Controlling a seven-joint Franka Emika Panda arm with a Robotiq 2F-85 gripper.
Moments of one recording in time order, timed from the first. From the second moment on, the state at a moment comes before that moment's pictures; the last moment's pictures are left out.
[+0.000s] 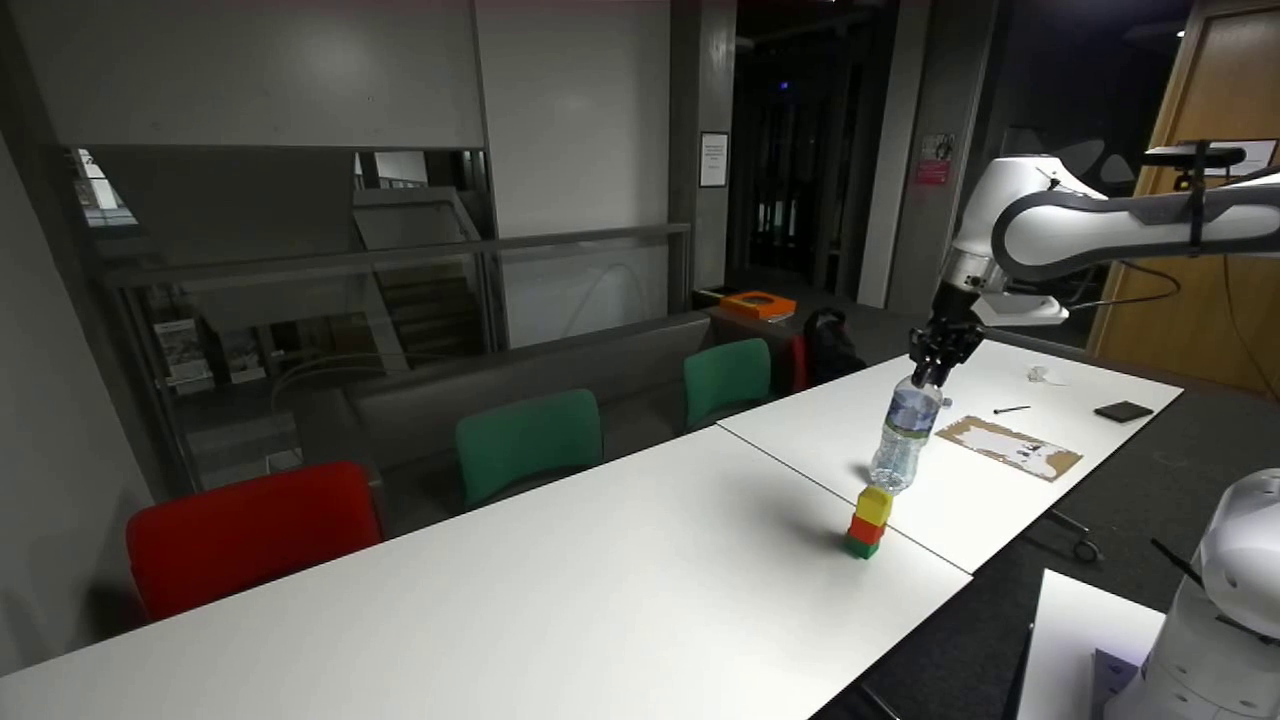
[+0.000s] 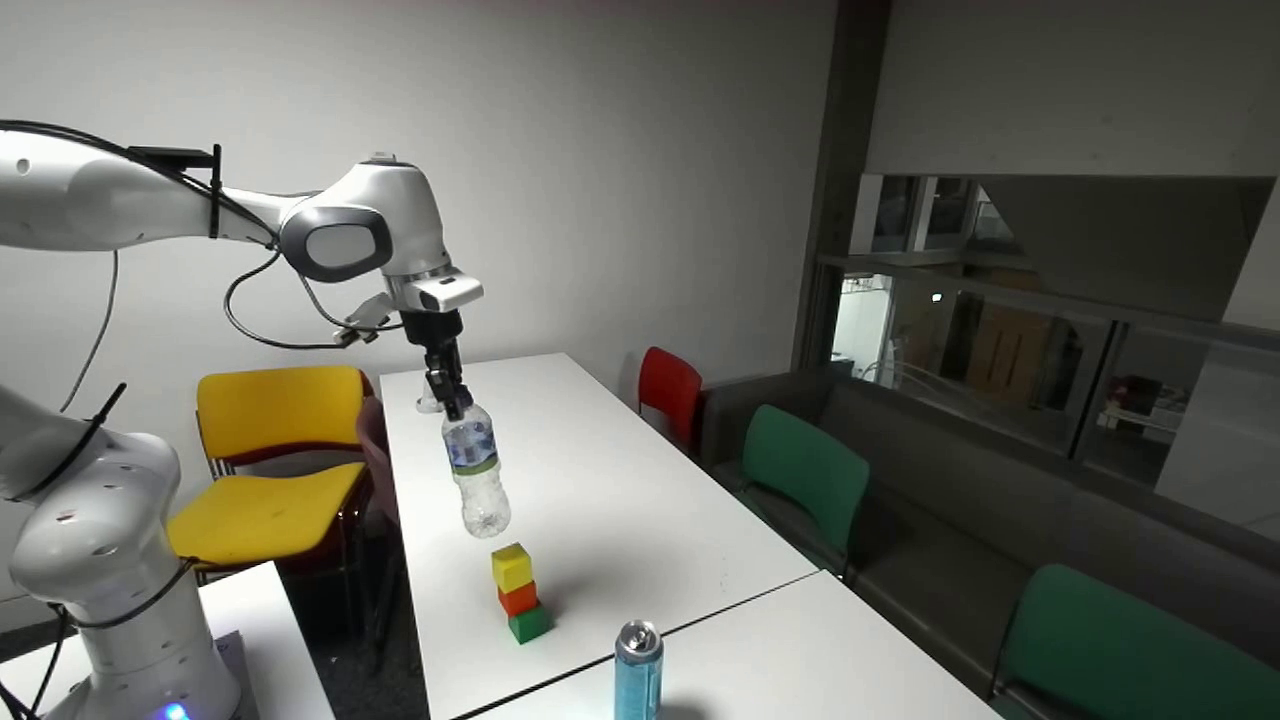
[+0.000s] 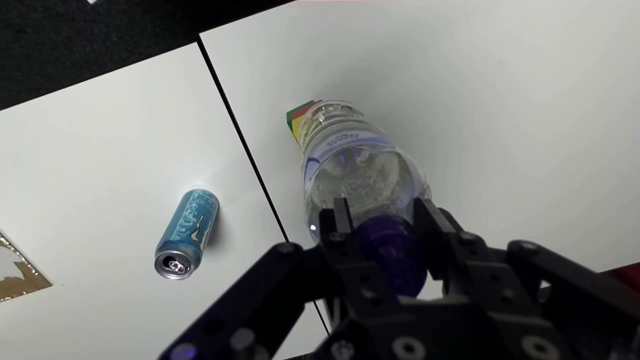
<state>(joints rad) -0.20 -0.66 -0.06 -2.44 -0.01 1.97 0.31</state>
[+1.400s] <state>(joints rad) -0.20 -0.48 -0.06 -2.35 -0.01 1.97 0.31</state>
